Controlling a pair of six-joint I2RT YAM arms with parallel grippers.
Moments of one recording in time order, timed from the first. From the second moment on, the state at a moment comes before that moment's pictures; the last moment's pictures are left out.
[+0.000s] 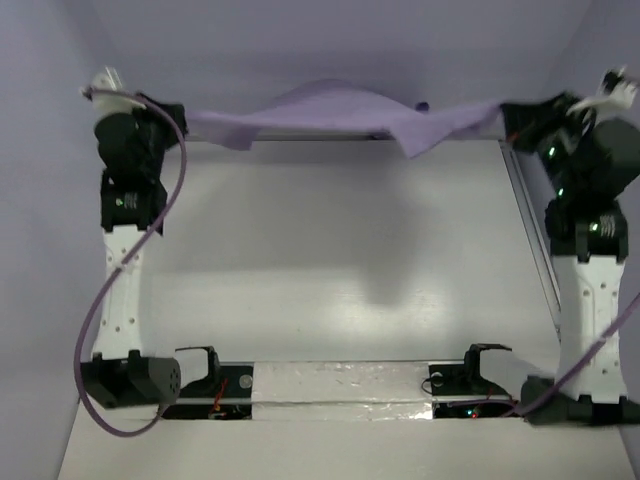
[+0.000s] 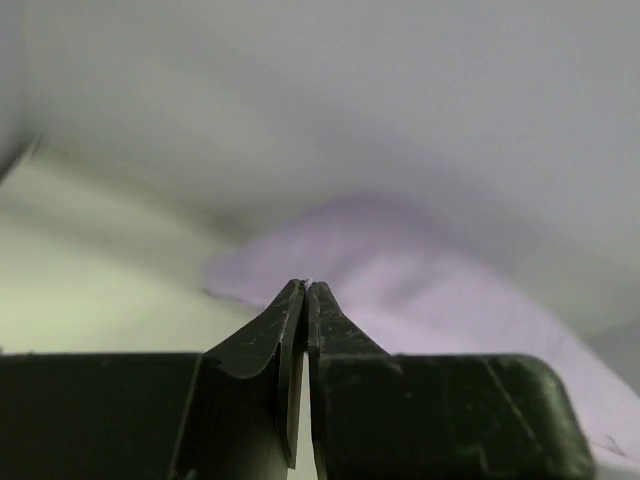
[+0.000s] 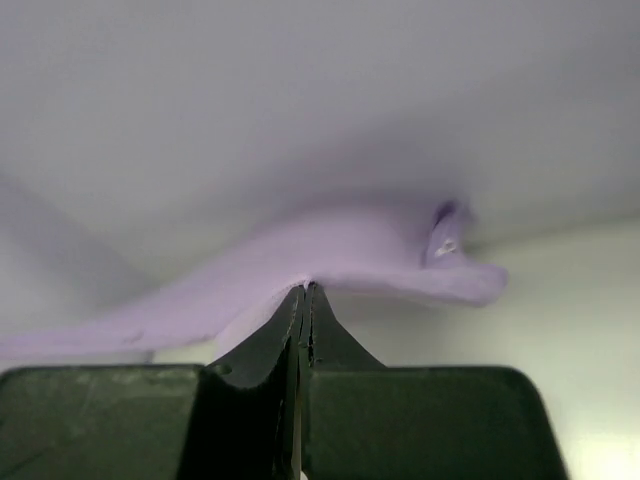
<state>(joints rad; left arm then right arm) 0.06 1.25 1.51 -0.18 0.04 -0.57 -0.05 1.17 1.67 -0.33 -0.17 0.53</state>
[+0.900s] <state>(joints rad) 0.11 1.01 0.59 -0.26 -0.05 -0.65 -0.06 0.98 0.78 -0.71 -0.30 0.57</state>
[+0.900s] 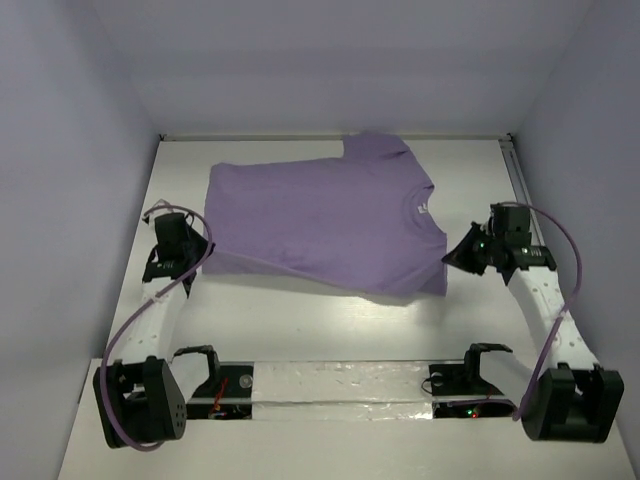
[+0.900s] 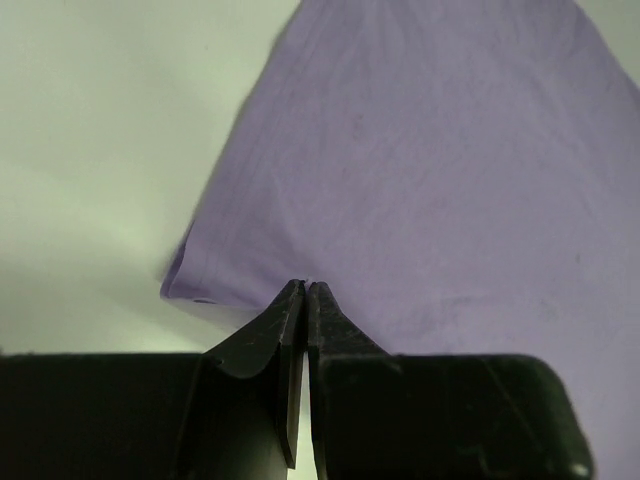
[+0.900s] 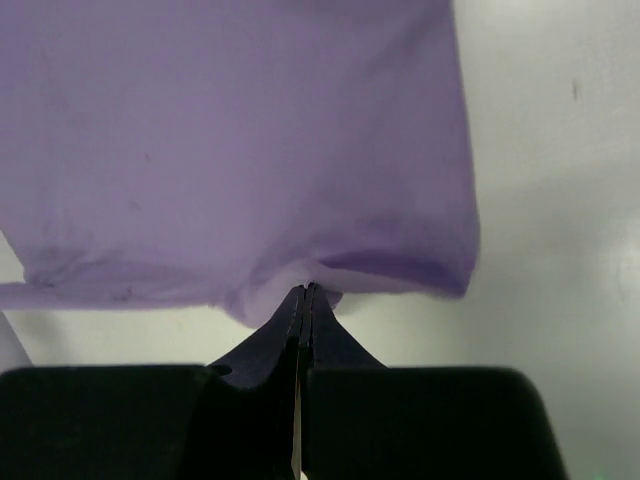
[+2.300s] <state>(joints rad) 0.12 1.82 1.09 -0.09 -0.13 -0.60 0.04 2.33 2.02 -0.50 -0.22 0.47</state>
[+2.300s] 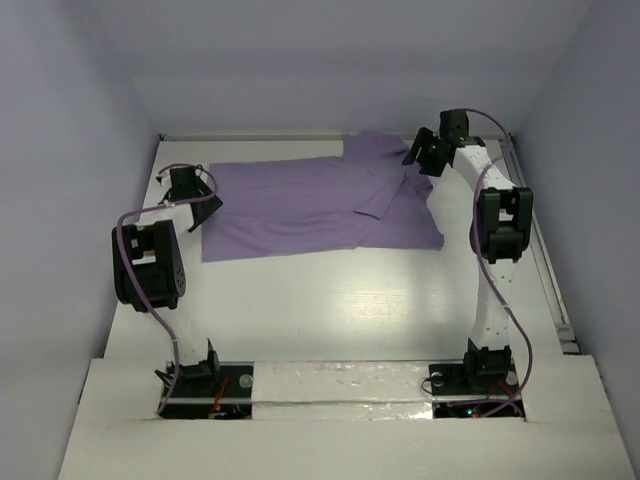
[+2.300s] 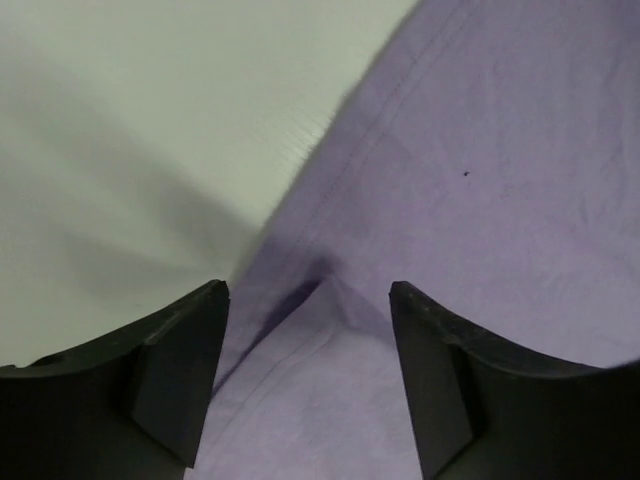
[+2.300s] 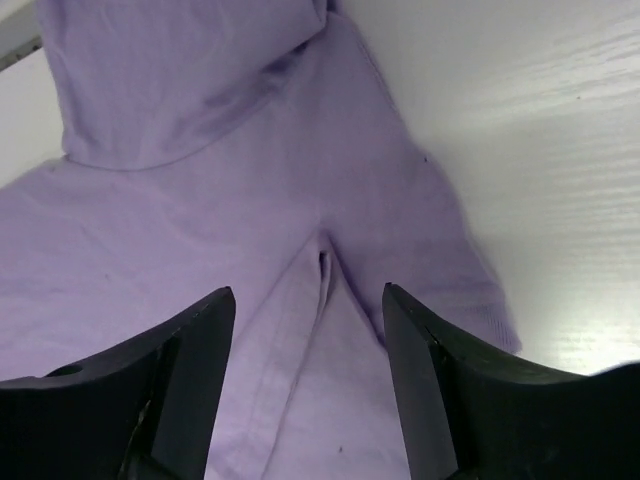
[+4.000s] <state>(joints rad) 0.28 1.37 0.59 -0.10 0.11 -0.65 -0.22 1.36 0.68 -0.12 -0.18 0.74</state>
